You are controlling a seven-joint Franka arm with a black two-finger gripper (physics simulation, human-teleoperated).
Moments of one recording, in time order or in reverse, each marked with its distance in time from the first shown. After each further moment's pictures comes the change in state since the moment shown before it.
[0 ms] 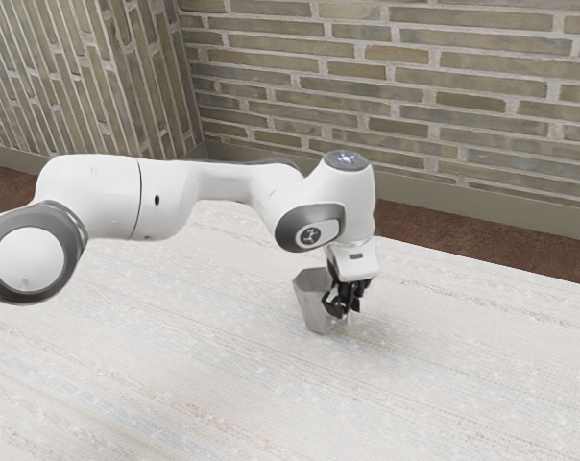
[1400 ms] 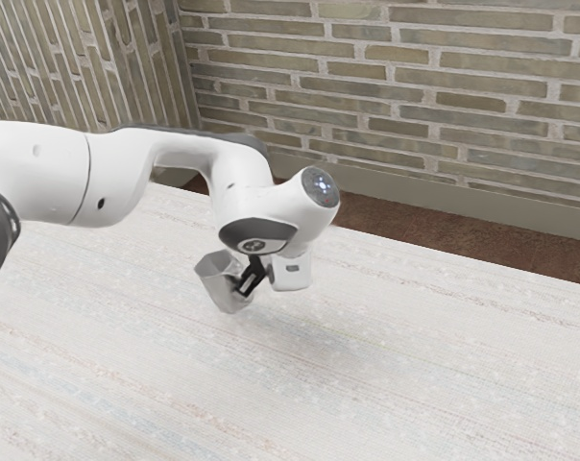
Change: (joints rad) arm -0.041 -0.370 0.210 -0.382 0.256 -0.170 -0.275
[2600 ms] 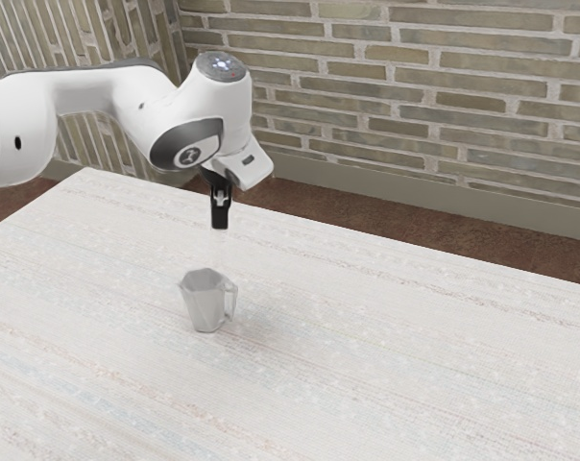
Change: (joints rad) arm 0.067 -0.260 0.146 -0.018 -0.333 0.214 -0.115
